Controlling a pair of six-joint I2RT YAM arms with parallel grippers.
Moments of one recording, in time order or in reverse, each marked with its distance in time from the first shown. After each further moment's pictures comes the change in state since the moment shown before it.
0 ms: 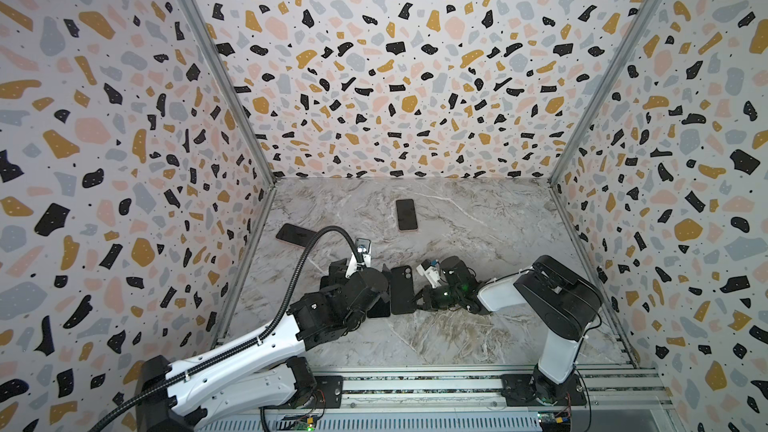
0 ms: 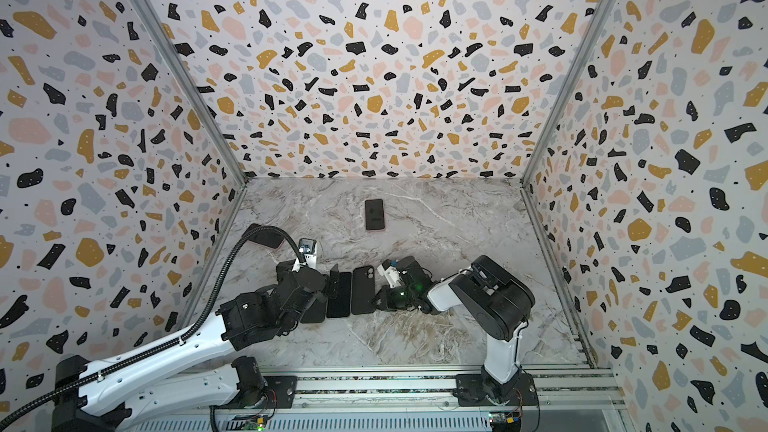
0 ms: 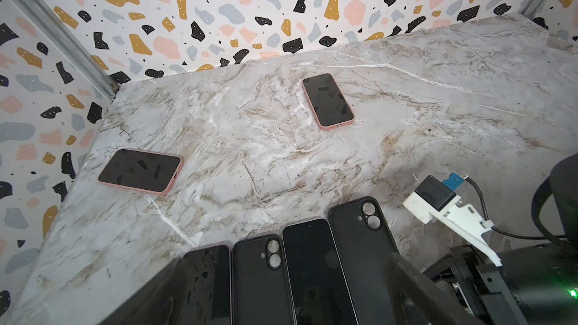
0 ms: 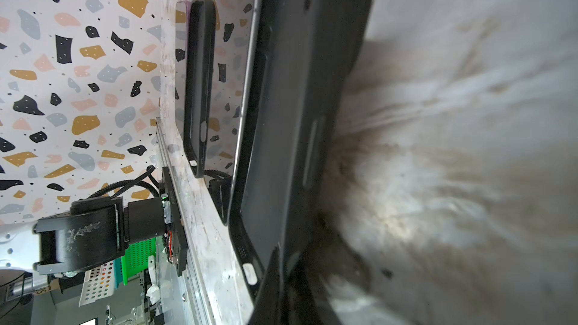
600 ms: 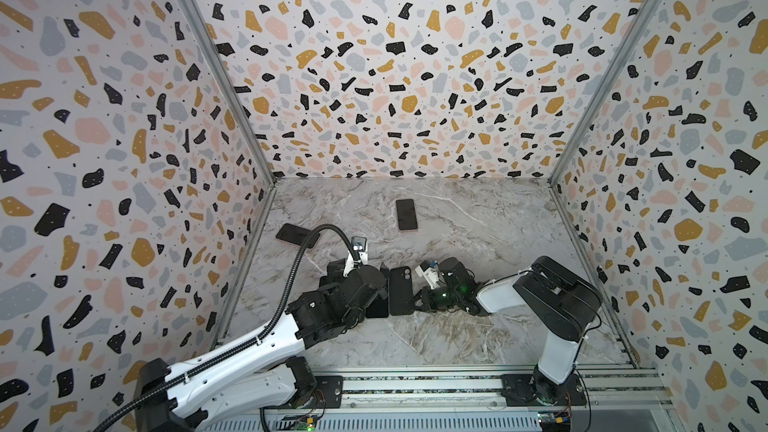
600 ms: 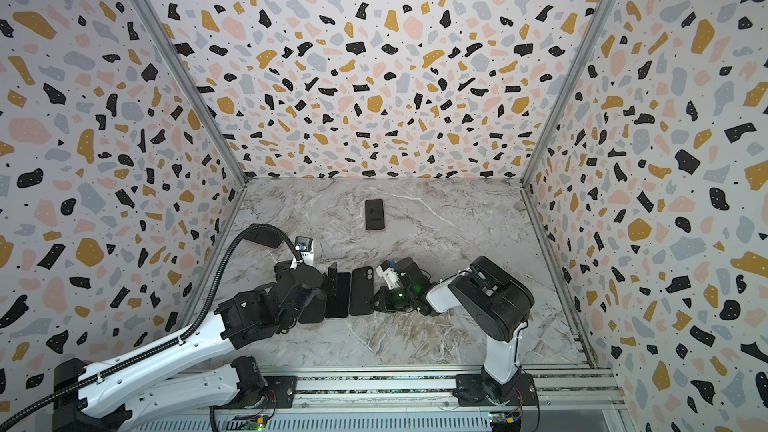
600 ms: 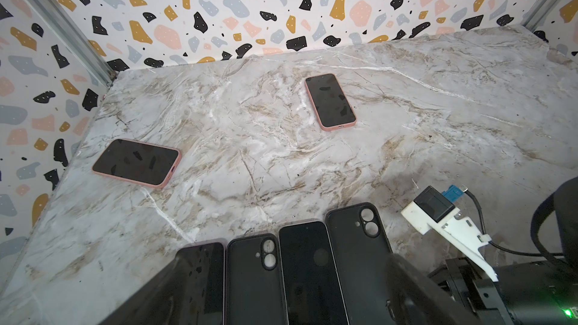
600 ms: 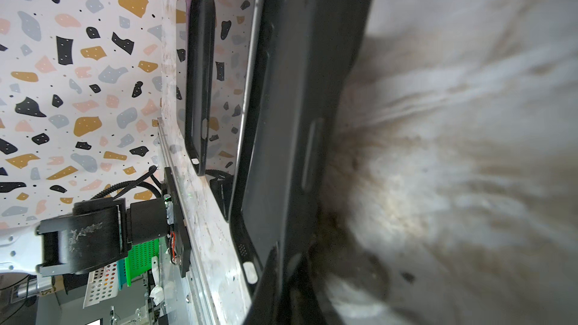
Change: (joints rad) left arm 0.030 -0.003 0.000 0.000 0.032 -0.029; right arm 0.019 -0.006 -0.002 0.008 0.006 0.019
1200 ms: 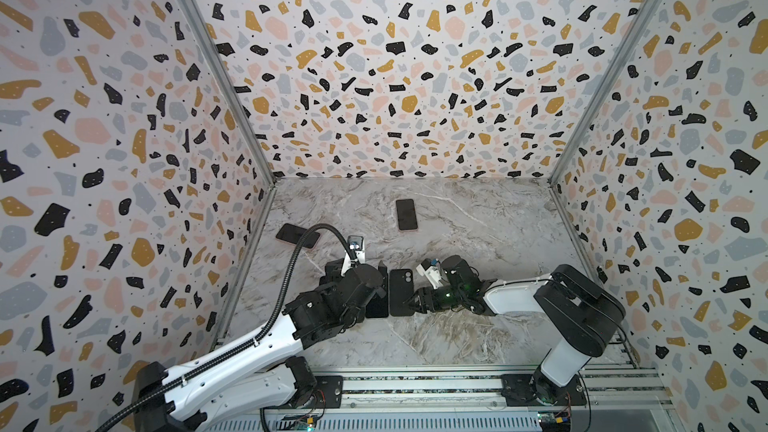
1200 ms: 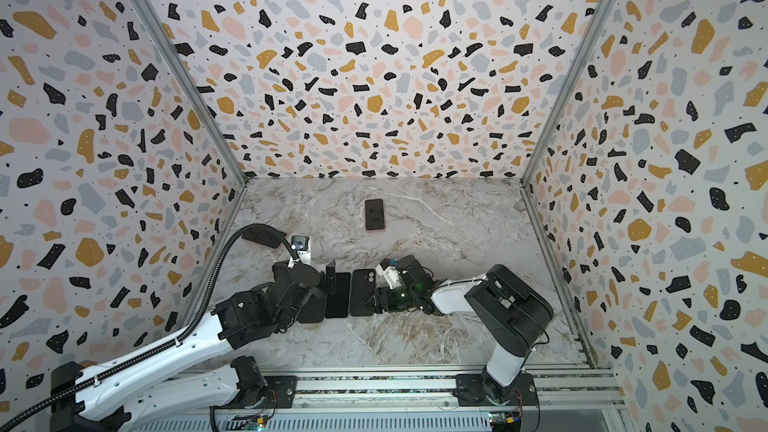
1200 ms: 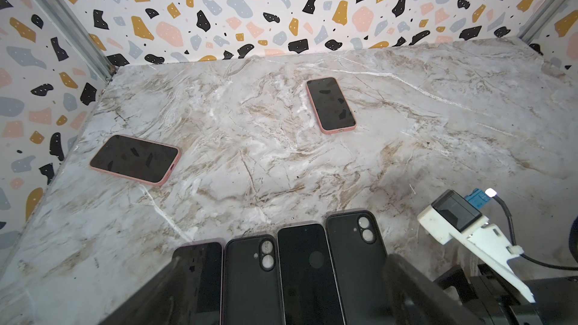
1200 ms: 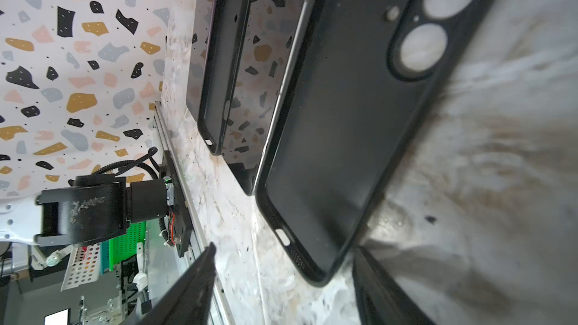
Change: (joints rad) left arm 0.021 -0.023 -0.006 0.006 0.018 -0.018; right arm -0.008 -0.154 -0.008 -0.179 0.032 -0.121
